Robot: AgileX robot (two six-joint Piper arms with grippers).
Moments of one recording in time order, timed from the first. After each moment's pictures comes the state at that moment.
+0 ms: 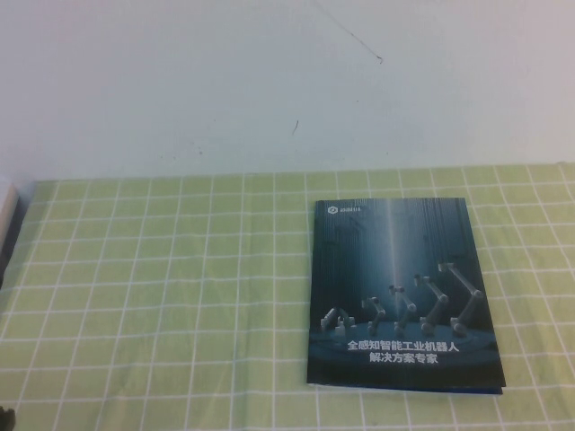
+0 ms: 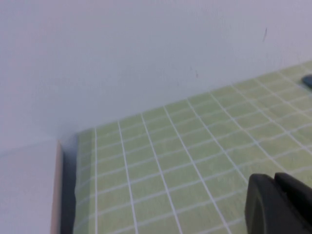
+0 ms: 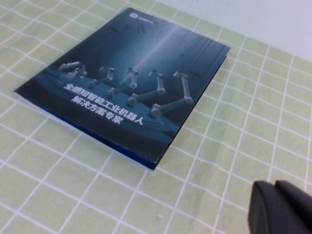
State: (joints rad) right arm 0.11 0.20 -0.37 0.25 0.78 -0.48; left arm -0.15 0.00 0.01 -0.35 0.21 0.51
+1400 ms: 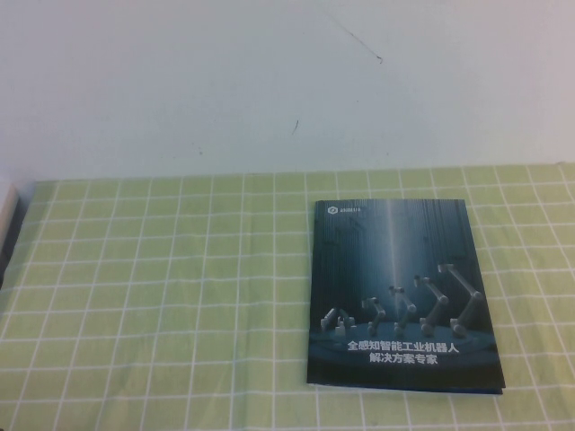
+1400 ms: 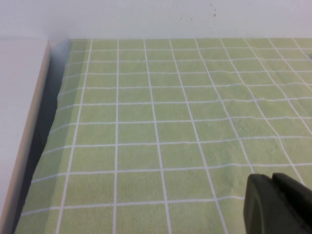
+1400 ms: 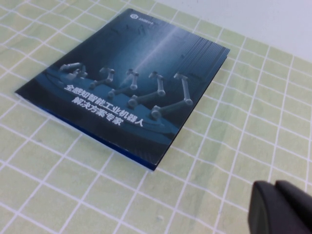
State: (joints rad) right arm 0.11 0.20 -0.37 0.25 0.78 -0.48; left arm -0.14 -0.01 0.02 -0.06 0.36 -0.06
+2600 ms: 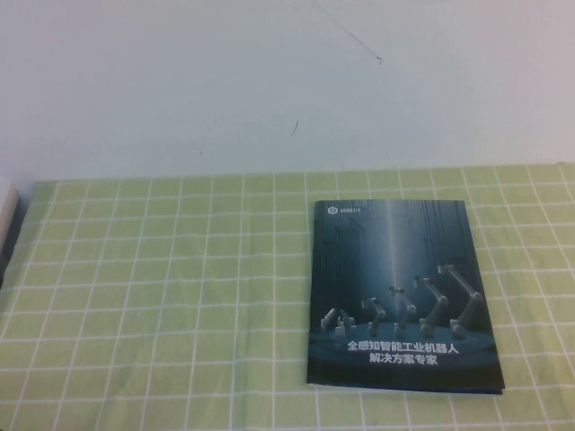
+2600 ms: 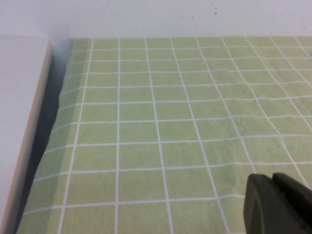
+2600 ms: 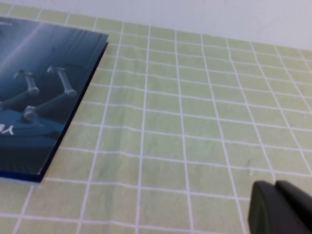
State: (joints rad) right arm -0.02 -0.01 0.01 -0.05 0.44 -0.12; left arm -0.14 -0.01 0.02 -0.06 0.36 -0.06
